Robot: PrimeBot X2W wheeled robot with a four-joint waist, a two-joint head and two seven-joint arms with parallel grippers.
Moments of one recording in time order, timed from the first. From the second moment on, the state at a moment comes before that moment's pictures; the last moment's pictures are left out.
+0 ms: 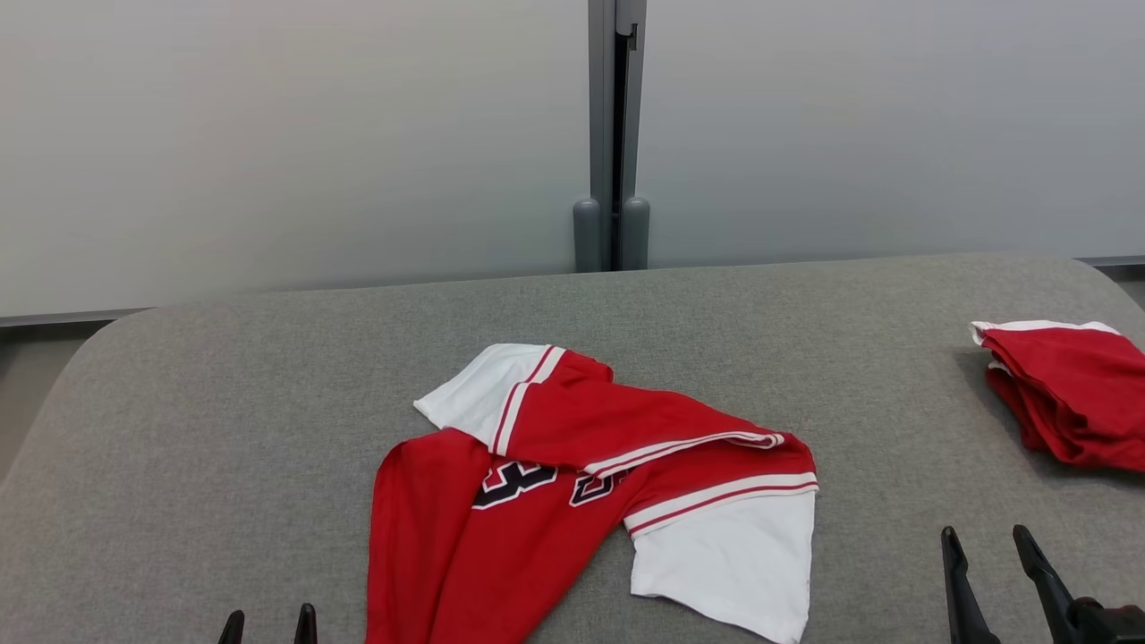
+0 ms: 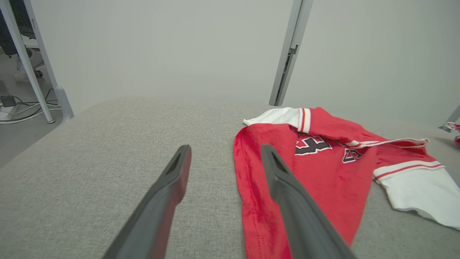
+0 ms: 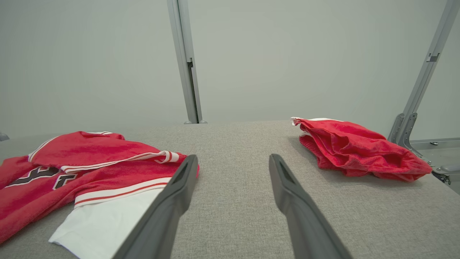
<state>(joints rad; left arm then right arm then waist) 0.32 0.05 0.04 0.10 -0.22 -0.07 -0.26 0.15 -0.05 -0.07 0.19 0.13 0.13 -0.26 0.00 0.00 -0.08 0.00</state>
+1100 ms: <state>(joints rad) 0.37 0.05 -0.15 0.08 -0.42 0.02 0.18 0.05 -0.06 0.15 0.34 0.11 0.13 0.15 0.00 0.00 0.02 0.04</state>
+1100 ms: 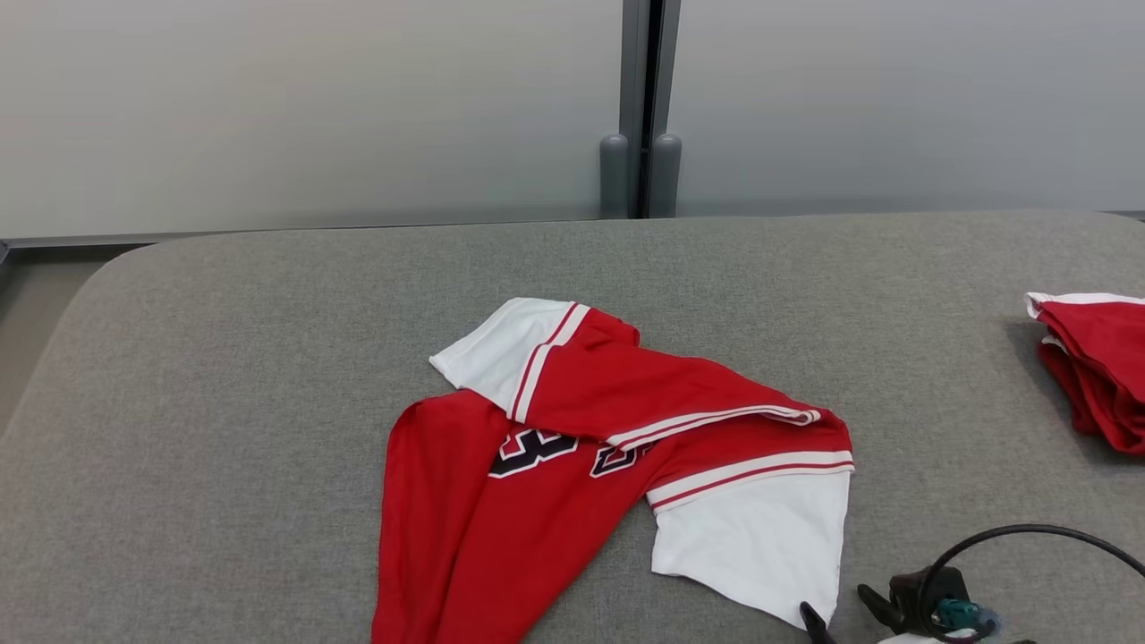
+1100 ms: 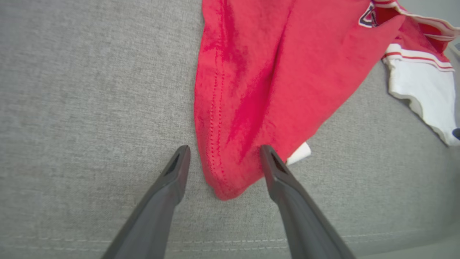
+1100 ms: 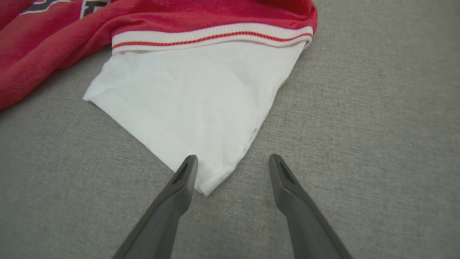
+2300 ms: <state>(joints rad) 0.34 0.12 -0.06 -0.48 -0.76 -0.04 0.39 -0.06 -0.14 0.00 -0.21 0.63 0.13 0.32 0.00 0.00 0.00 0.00</state>
